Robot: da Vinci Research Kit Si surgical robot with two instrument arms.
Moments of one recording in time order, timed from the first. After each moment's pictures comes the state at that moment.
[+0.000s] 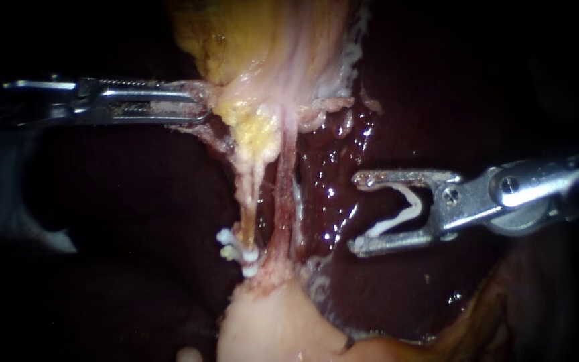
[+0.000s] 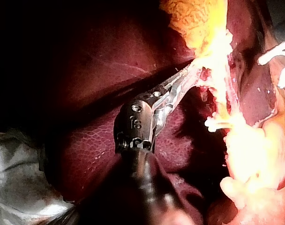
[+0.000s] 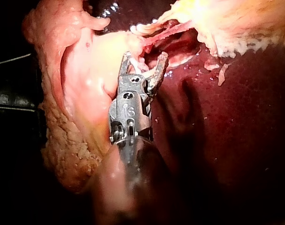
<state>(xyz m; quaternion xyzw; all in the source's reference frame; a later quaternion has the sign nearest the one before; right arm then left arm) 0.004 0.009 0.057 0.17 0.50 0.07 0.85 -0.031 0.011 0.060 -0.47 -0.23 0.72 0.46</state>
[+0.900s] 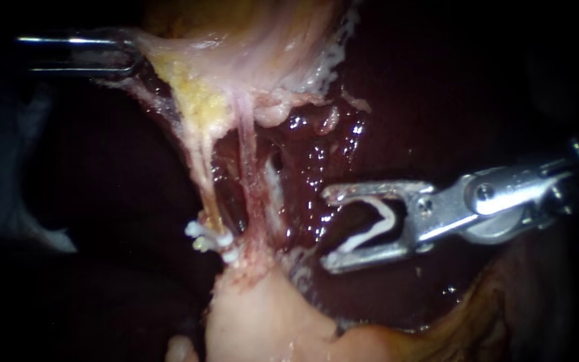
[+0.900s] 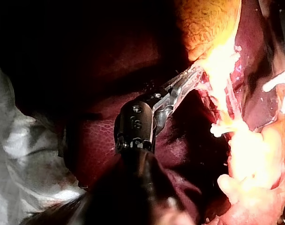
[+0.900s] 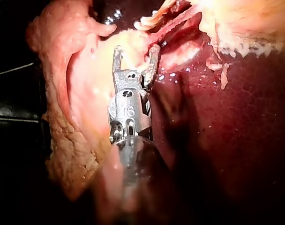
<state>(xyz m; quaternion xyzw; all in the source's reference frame) 0.010 0.008 0.056 0.24 0.56 0.08 0.79 -0.024 0.015 0.051 -0.48 -0.21 0.70 0.49</state>
